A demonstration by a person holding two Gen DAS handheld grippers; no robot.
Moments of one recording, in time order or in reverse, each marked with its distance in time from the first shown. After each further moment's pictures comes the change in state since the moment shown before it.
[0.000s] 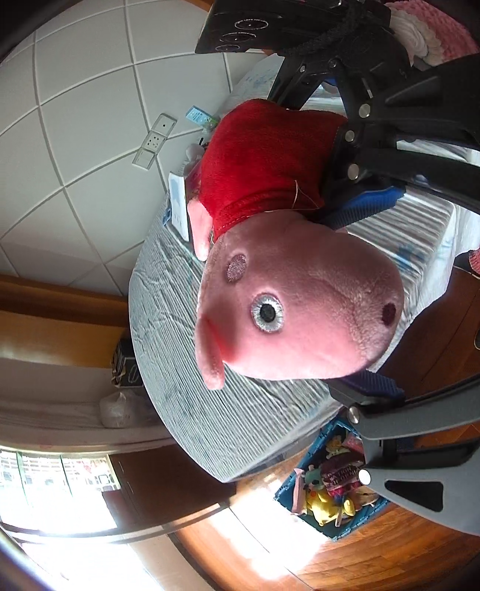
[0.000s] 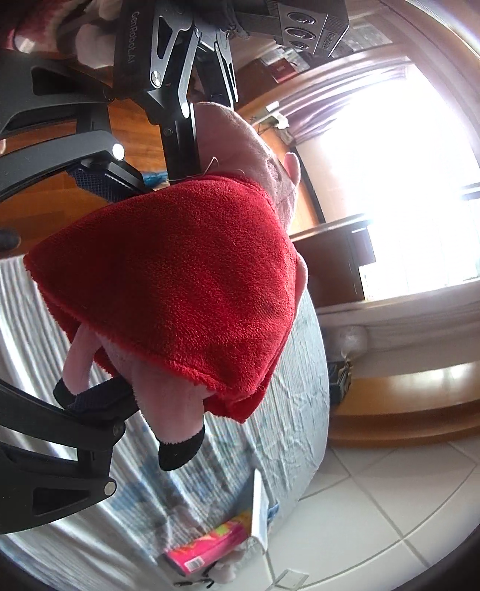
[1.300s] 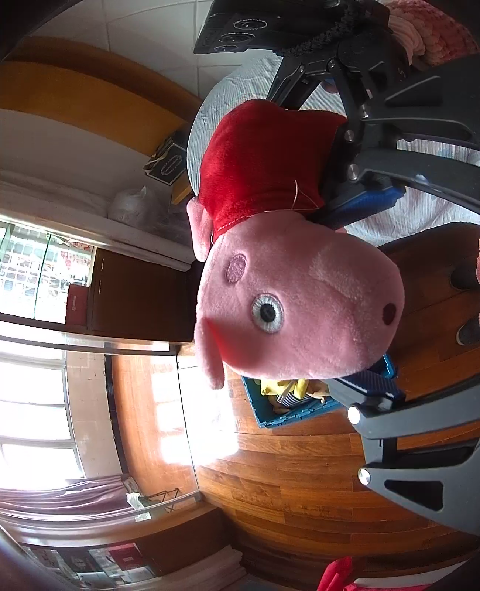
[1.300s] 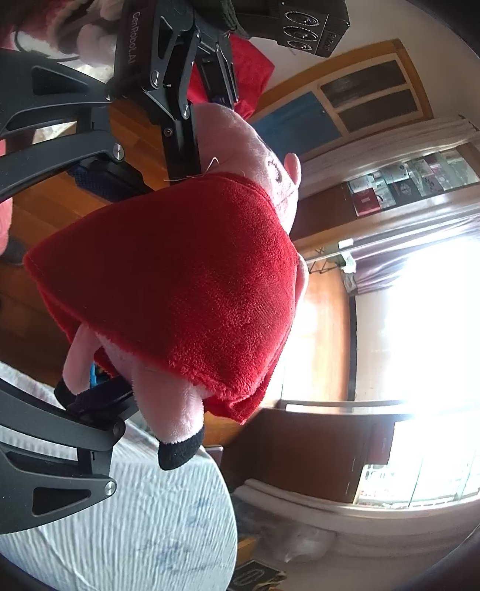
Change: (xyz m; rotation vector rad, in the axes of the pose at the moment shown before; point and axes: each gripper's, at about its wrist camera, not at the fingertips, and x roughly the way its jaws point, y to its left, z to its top) left arm -0.043 0.327 -0.037 -0.496 -0.071 0.421; right arm 0.281 0.254 0.127 -0.443 0.165 0.480
